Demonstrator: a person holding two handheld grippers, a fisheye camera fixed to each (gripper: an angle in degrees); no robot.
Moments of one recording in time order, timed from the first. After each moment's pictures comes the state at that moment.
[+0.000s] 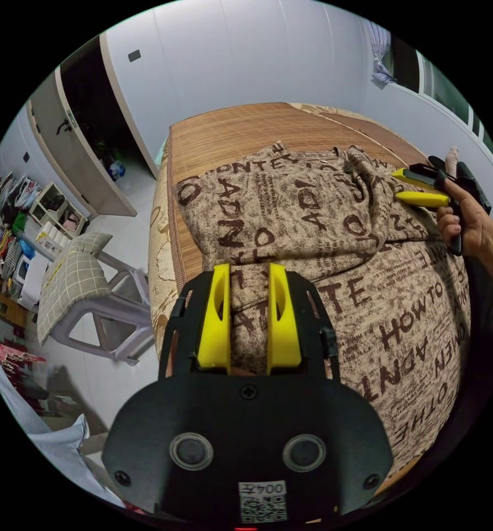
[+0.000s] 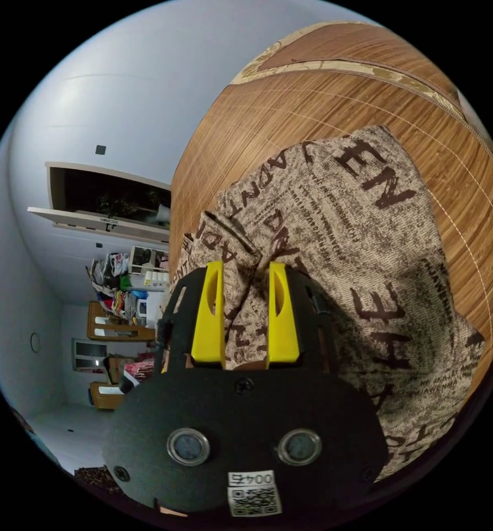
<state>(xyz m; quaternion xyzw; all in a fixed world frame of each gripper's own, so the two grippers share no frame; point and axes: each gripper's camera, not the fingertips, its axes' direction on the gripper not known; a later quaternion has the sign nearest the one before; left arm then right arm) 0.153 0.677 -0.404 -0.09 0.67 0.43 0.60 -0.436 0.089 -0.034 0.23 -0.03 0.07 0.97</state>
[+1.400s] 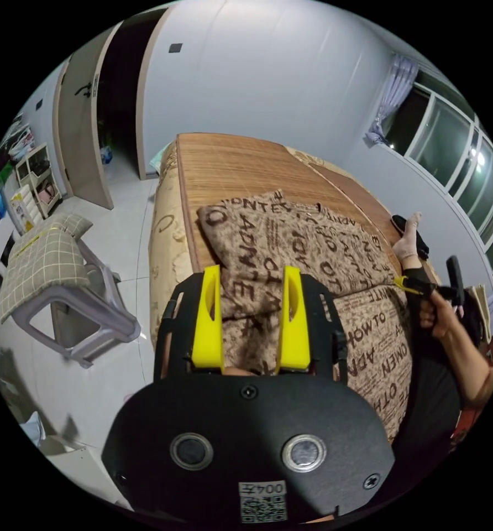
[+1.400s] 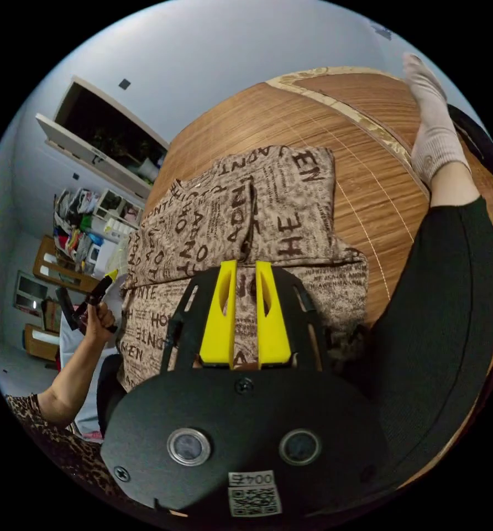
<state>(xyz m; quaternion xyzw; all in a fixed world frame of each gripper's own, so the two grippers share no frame) 0.153 0.555 -0.267 -0.16 0.77 0.31 0.54 -0.463 0.248 -0.003 0.19 0.14 -0.05 0.97</state>
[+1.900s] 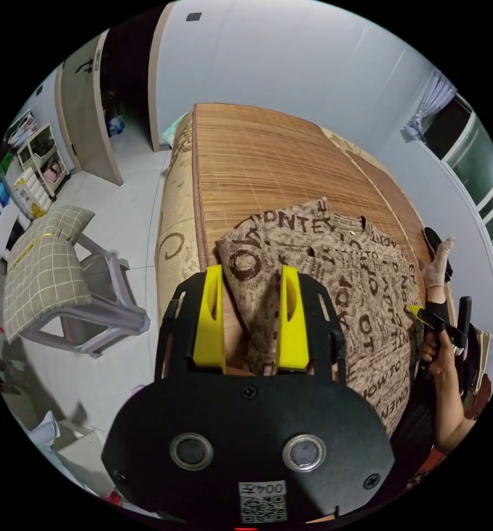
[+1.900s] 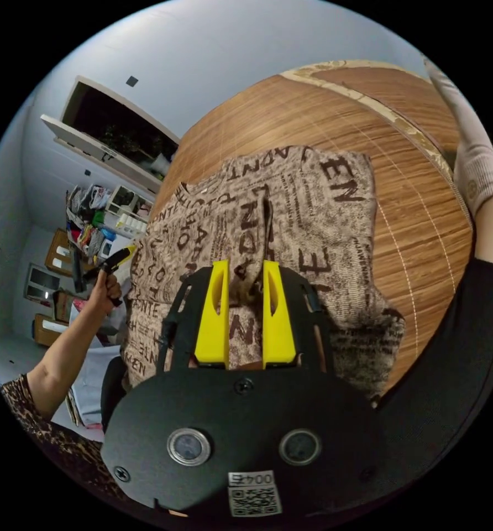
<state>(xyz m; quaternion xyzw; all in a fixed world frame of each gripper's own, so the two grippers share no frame) 0.284 0.498 -0.263 -0.23 0.71 0.36 0.56 -0.453 0.201 0.039 0.17 0.10 -0.08 0.98</state>
